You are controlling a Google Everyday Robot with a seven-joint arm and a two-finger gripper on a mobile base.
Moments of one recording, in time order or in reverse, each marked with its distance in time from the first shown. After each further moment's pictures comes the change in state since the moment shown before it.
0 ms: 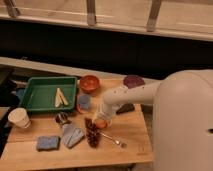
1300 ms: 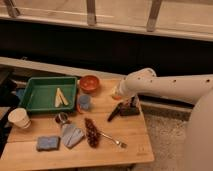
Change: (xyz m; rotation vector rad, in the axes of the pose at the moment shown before) arm -0.123 -0.061 -0.152 -0.020 -0.426 0.077
